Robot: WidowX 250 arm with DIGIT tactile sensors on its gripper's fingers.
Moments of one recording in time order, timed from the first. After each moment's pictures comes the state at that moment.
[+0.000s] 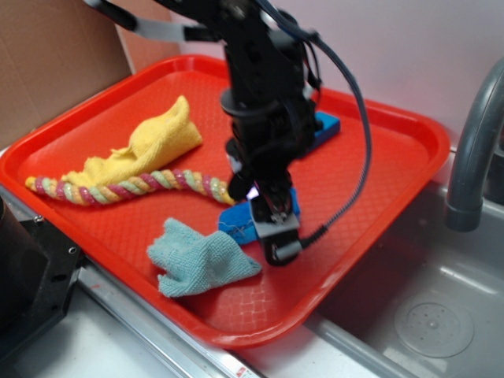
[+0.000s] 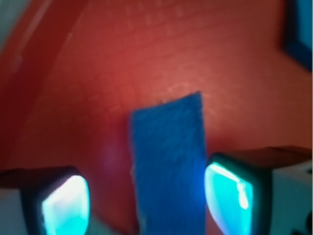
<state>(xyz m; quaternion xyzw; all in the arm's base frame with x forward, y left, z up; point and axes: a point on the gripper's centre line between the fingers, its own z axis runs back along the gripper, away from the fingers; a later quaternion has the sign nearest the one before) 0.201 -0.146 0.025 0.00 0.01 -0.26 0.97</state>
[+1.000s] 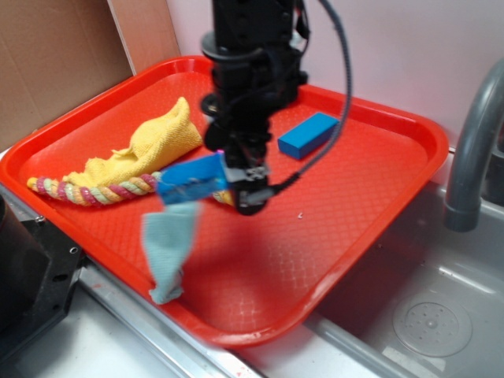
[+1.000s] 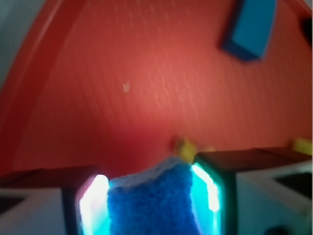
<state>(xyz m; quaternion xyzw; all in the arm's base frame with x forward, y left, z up) 0.185 -0.124 0.085 0.06 0.04 -0.24 0.97</state>
